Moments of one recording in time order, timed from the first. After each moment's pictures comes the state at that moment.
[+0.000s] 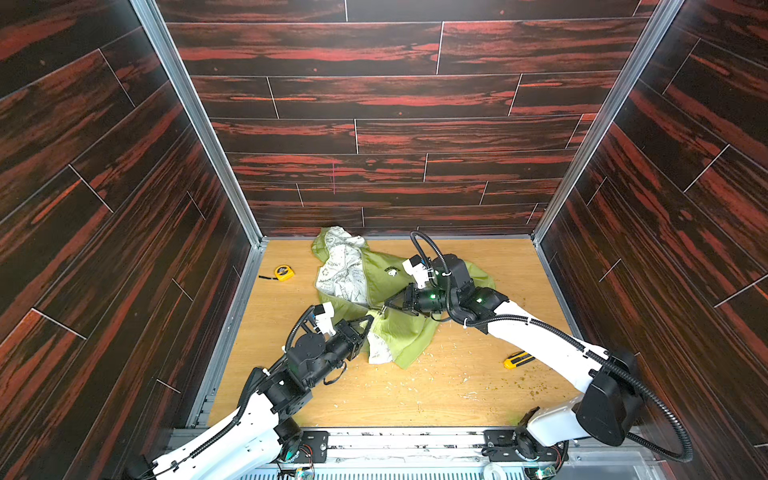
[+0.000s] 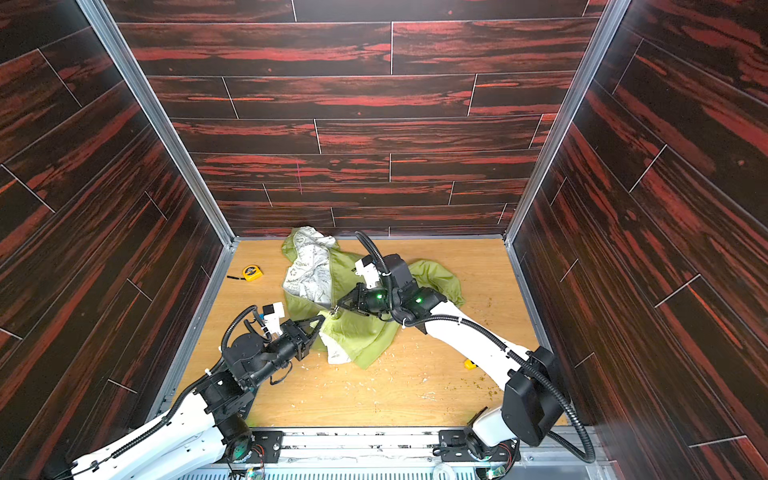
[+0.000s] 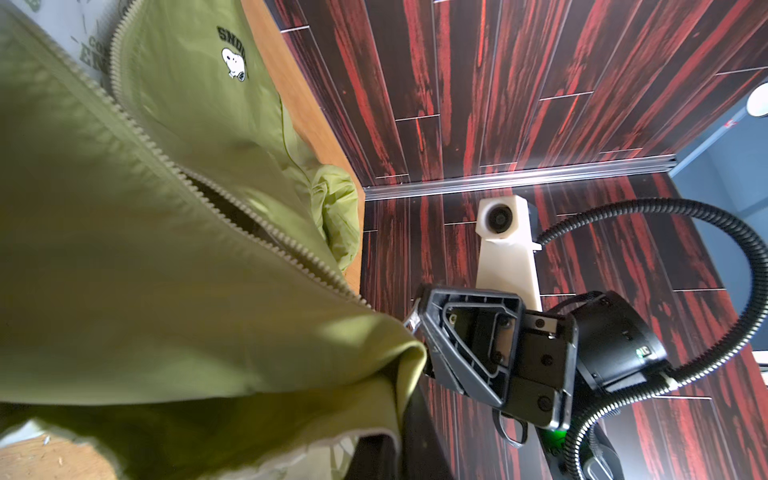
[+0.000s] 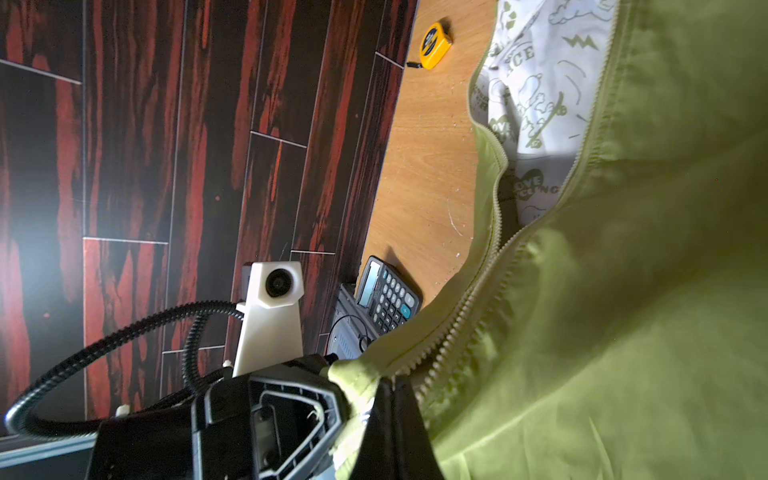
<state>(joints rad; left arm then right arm) -0.72 0.70 0.41 0.20 -0.01 -1.43 0.75 1.49 1.22 -0.26 -0.55 0.87</state>
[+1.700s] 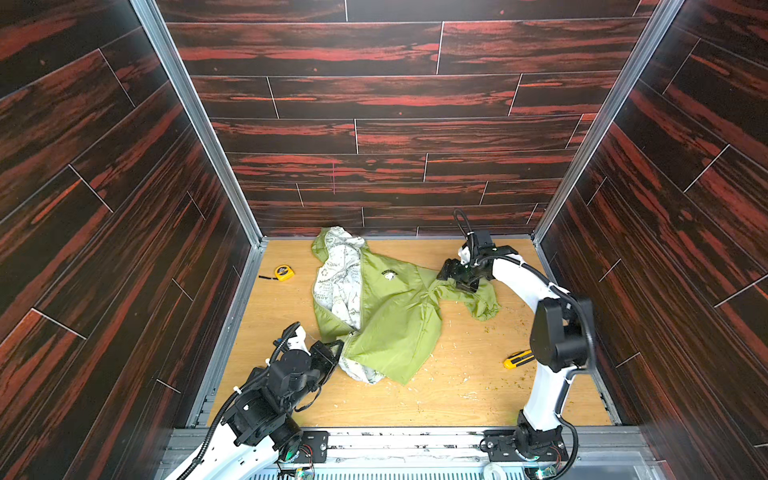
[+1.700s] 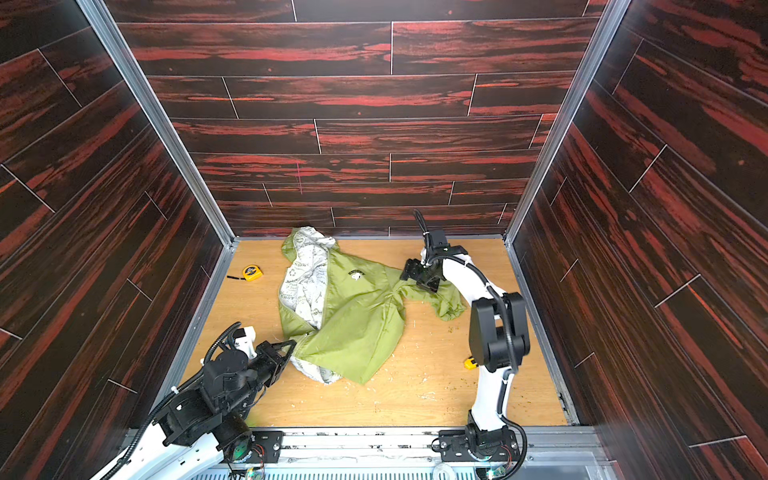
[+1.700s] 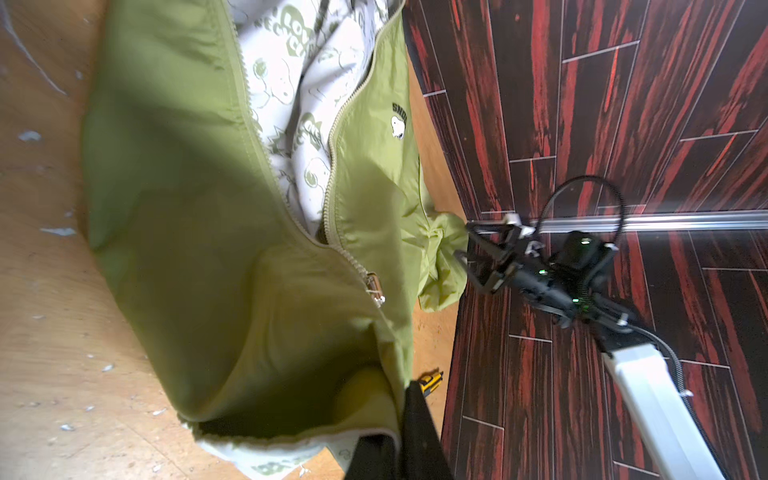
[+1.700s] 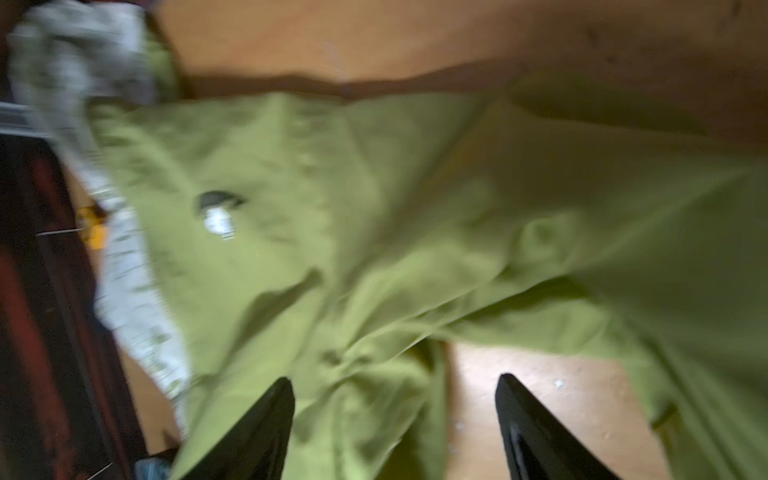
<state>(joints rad) -0.72 0.37 0.46 -0.50 -0.18 -1.42 0.26 1.98 1.59 -0.75 -0.31 0.53</state>
